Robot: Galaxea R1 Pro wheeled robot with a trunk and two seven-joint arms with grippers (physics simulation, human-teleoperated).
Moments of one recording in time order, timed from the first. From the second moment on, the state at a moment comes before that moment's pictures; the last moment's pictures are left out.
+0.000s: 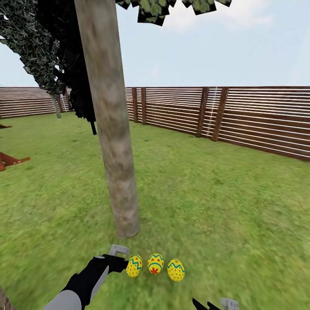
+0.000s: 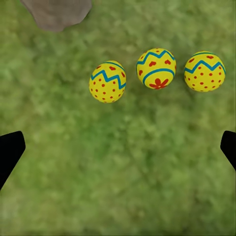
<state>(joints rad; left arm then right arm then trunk) -0.55 -0.04 -0.11 -0.49 -0.05 0.35 -0.08 -0.07 0.03 -0.43 -0.79 -0.09 0.14 0.87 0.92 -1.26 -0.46</state>
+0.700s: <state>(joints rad) -0.55 -0.04 -0.11 -0.49 -0.05 0.35 -0.07 -0.07 0.03 -0.42 -0.78 -0.09 0.14 0.87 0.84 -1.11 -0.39</state>
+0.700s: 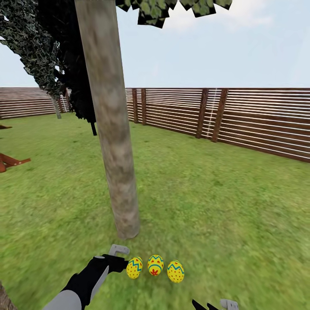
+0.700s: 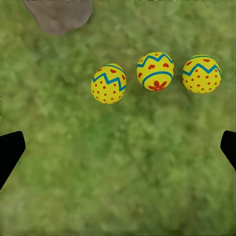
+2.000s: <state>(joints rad) -0.55 -0.04 -0.11 -0.46 -0.05 0.33 -0.07 -0.07 0.03 -0.42 -0.77 -0.09 0.14 0.87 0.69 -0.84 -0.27</state>
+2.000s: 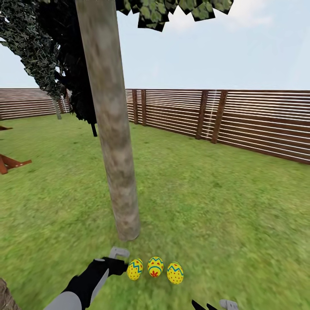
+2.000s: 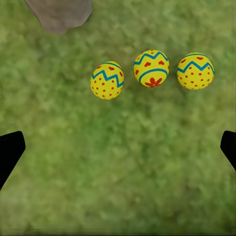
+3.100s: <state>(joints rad) -0.55 -0.04 -0.11 -0.39 -0.05 0.30 -0.07 -0.07 0.03 -0.42 -0.76 -0.09 0.12 0.87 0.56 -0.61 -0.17</state>
